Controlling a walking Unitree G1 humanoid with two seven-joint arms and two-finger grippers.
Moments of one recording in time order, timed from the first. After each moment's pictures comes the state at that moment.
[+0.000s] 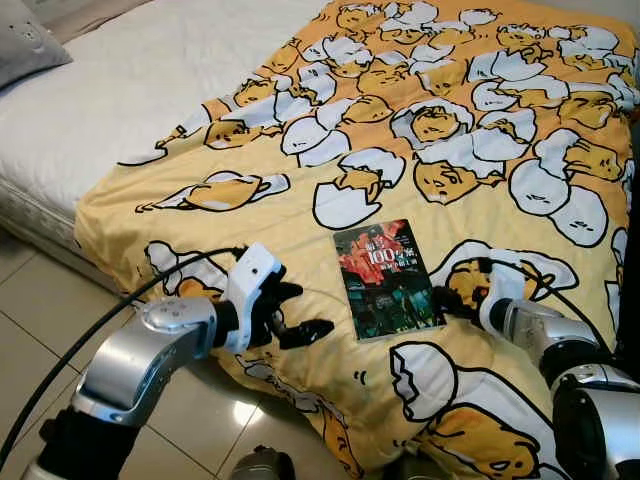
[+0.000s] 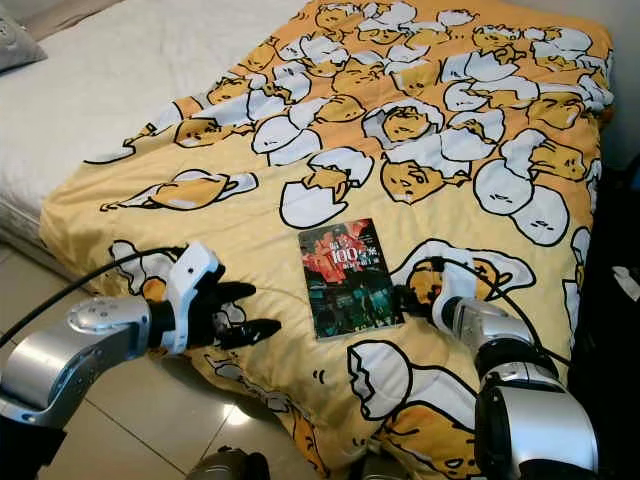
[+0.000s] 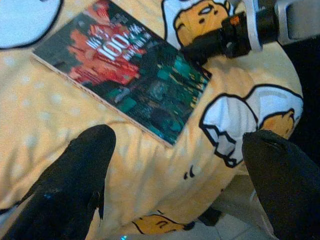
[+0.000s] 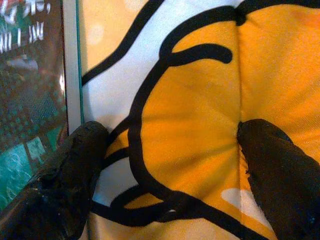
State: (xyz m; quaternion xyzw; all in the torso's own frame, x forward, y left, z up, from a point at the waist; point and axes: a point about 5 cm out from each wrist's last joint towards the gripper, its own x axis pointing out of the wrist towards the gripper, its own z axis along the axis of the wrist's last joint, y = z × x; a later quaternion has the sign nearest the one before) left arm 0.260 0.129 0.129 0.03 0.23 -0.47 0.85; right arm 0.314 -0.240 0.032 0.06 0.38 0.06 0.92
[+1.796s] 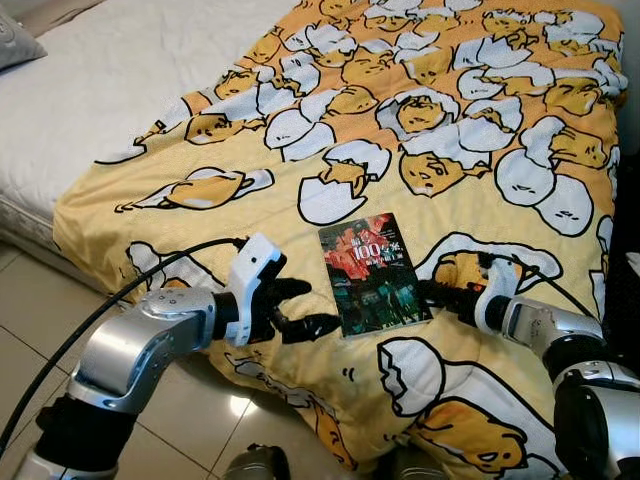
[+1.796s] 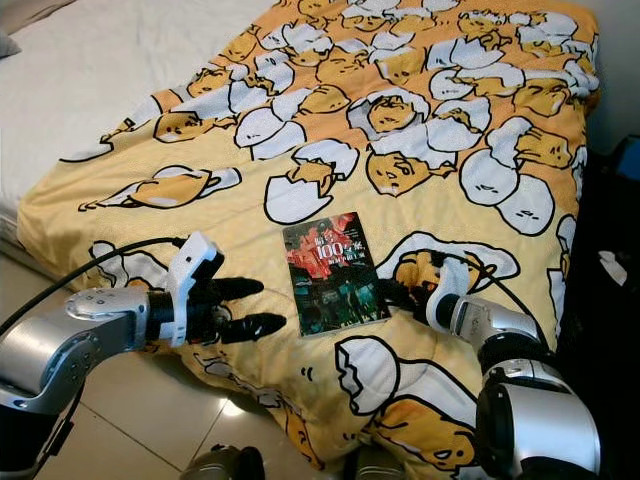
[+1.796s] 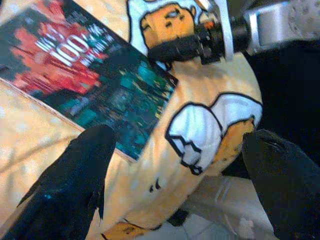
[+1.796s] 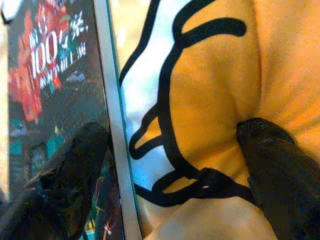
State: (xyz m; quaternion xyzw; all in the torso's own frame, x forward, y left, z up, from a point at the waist) left arm 0.258 0.130 0.137 -0.02 0.25 -0.51 0.83; right arm 0.318 -0.227 0.046 0.23 0.37 0.14 0.89
